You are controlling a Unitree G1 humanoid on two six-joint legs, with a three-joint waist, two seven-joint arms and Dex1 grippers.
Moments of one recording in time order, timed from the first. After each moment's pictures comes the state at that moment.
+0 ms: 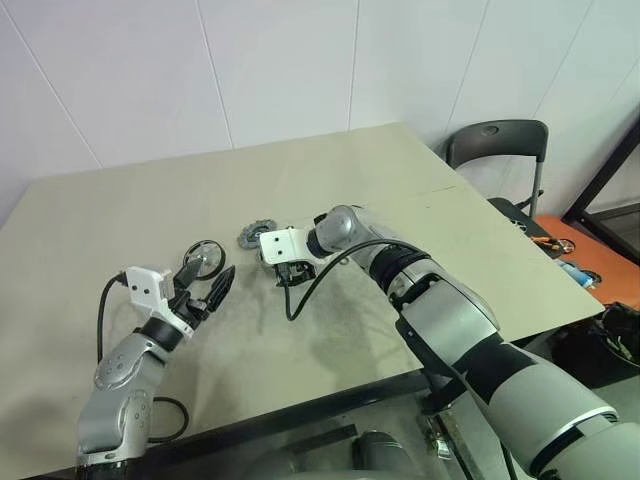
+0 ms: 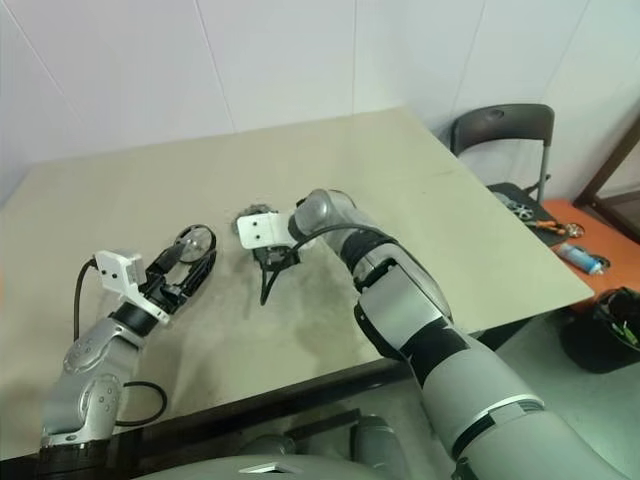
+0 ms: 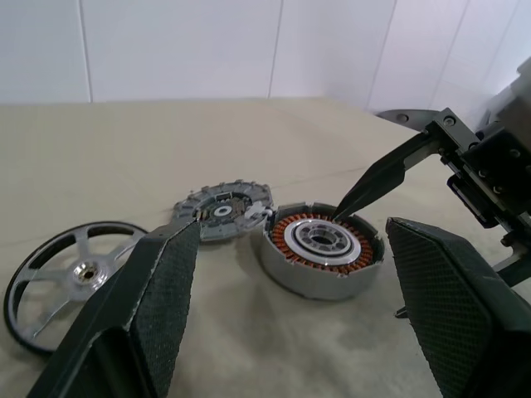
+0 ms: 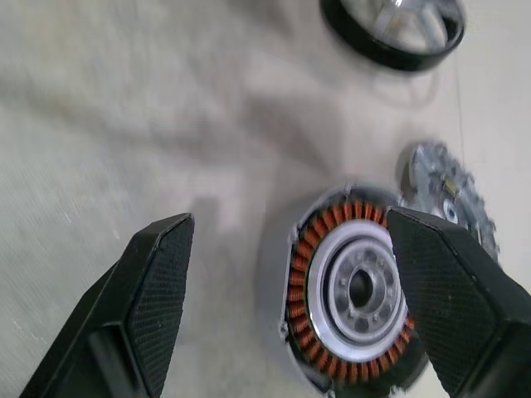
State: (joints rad) left arm 0.10 0.31 0.25 -0.27 -0.50 0.25 -0.49; right arm -1.27 0.00 0.49 1.34 -0.46 -0.33 0.93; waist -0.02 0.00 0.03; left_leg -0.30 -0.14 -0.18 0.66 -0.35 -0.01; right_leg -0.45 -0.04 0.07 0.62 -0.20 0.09
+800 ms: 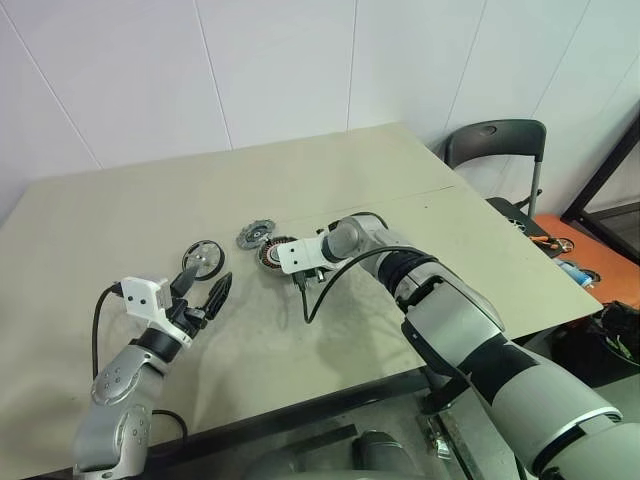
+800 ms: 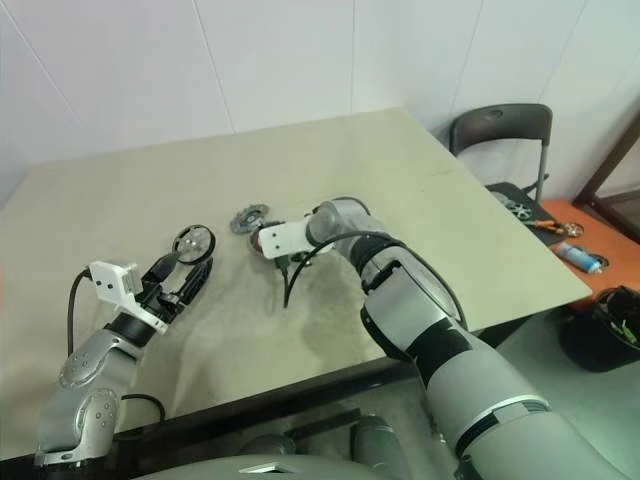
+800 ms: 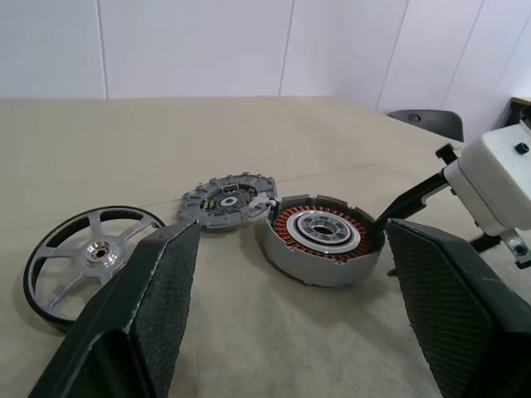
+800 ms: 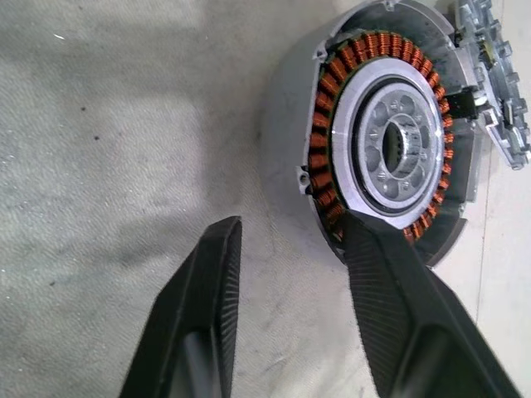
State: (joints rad) left arm 0.16 0.29 0.25 -0.34 -0.50 0.25 -0.45; right arm -1.25 -0.03 0.53 1.38 -0.59 -0.29 0.82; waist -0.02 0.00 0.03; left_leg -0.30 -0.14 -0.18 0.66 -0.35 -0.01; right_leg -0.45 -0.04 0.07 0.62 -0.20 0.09
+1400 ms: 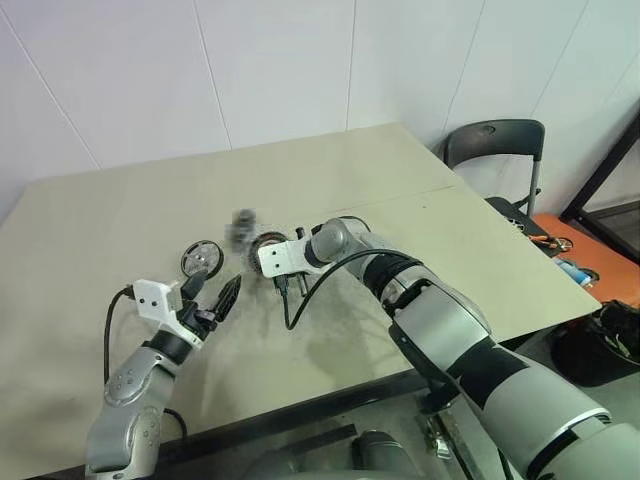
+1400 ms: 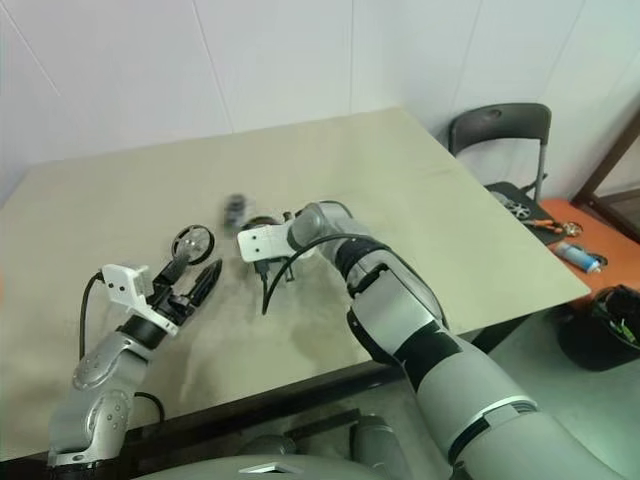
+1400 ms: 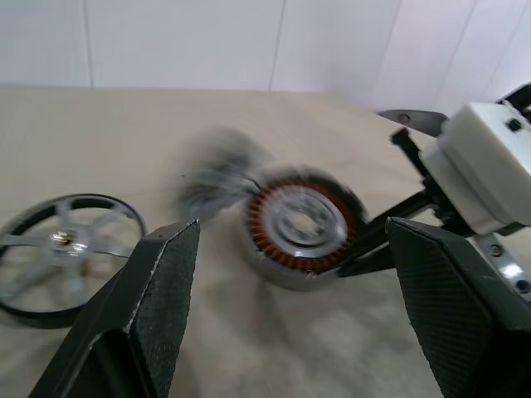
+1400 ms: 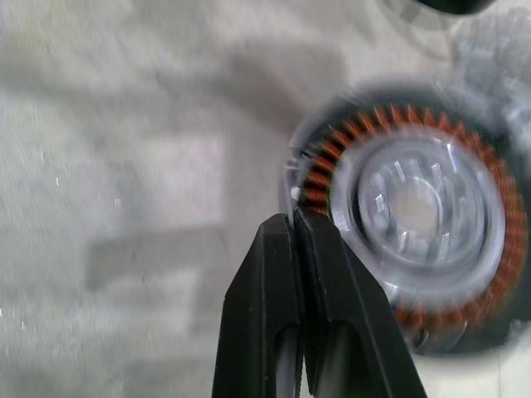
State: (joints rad) left arm 0.16 0.25 0.21 -0.34 -0.49 0.25 -0.44; right arm -1.26 0.07 0.47 1.38 -0.54 -0.31 0.87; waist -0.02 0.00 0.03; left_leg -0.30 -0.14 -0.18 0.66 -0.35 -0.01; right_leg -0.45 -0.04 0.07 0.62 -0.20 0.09
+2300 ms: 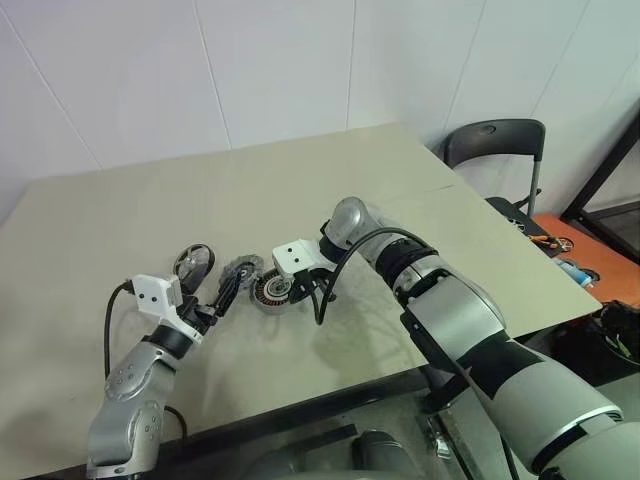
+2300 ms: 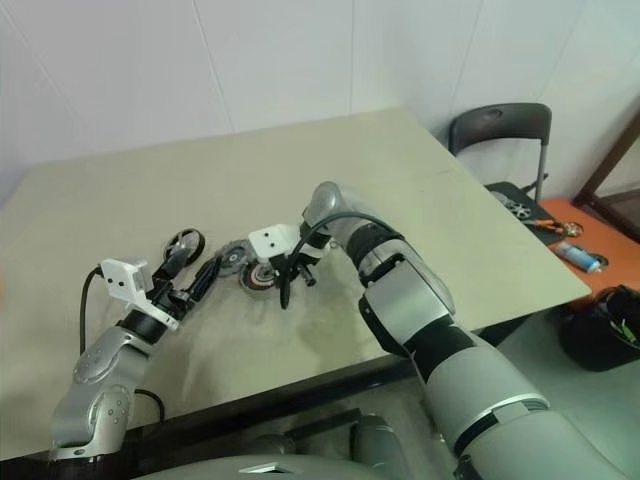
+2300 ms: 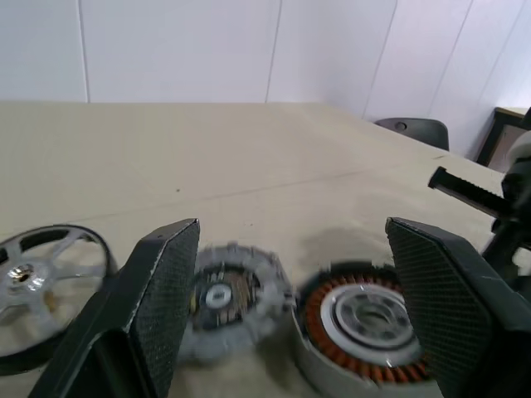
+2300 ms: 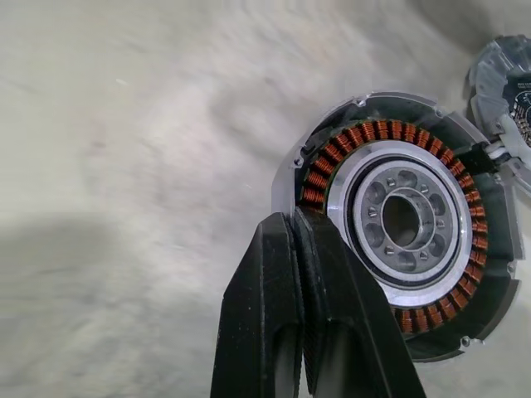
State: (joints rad) left arm 0.12 0.26 0.21 -0.31 -0.49 0.23 -0.44; right arm -1.28 -0.03 0.39 1.29 -0.38 -0.30 1.53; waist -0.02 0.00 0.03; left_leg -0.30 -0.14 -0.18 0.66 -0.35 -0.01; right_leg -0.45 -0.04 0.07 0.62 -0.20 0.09
